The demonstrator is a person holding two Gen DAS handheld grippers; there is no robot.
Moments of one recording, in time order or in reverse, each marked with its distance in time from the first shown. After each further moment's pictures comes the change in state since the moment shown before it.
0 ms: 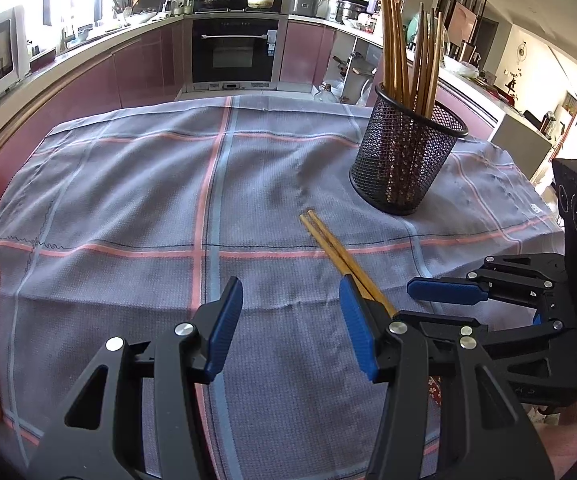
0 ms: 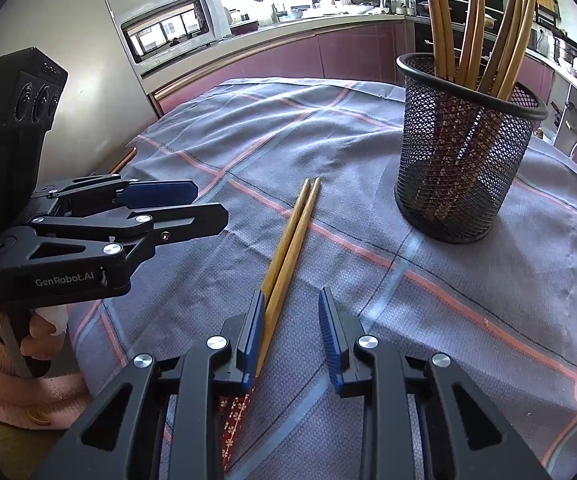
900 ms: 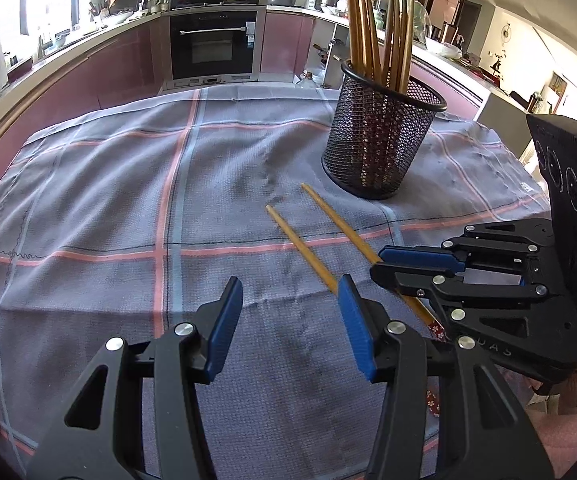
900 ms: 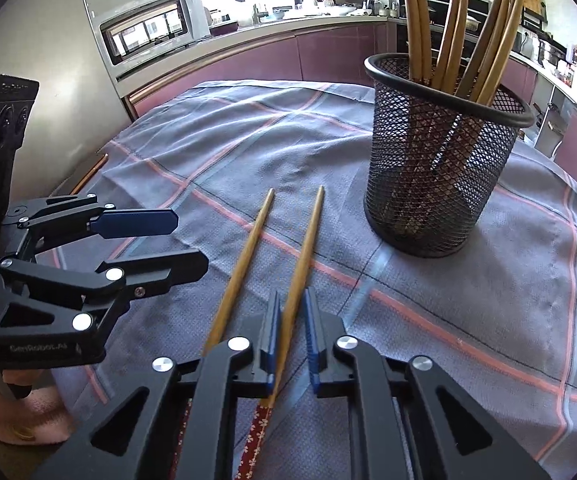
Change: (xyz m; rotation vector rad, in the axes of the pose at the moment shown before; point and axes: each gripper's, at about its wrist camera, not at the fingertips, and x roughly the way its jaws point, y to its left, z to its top) left arm 0.015 -0.018 -0.002 0.068 0.043 -0.043; right arm 0.006 -0.017 0.009 0.022 -0.006 -0.078
